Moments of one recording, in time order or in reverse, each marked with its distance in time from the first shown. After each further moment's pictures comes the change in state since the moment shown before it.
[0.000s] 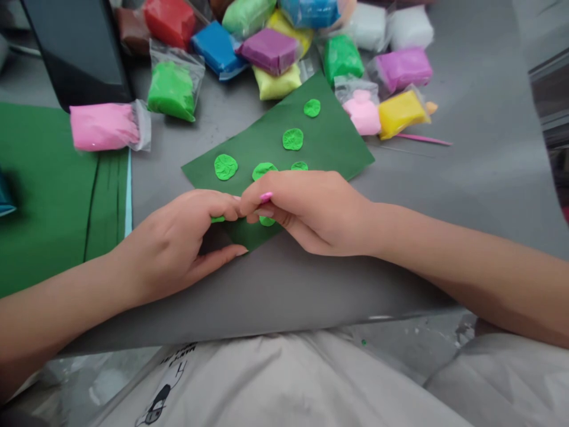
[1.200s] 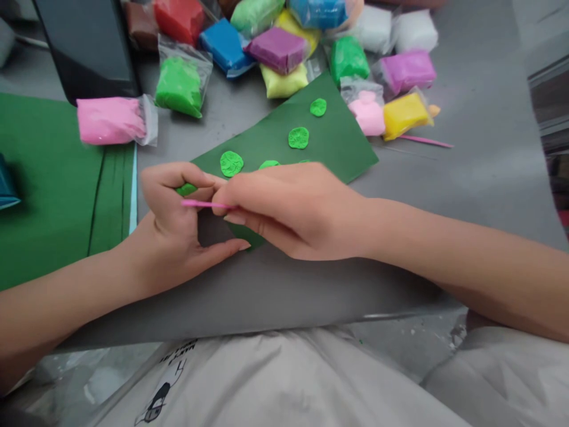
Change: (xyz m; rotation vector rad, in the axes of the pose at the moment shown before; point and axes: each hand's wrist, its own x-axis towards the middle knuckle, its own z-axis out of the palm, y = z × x) left_hand -0.005 -0.005 0.019 -0.095 0.214 -0.075; right_hand 0.024 -0.013 0.000 -0.113 0.023 -0.103
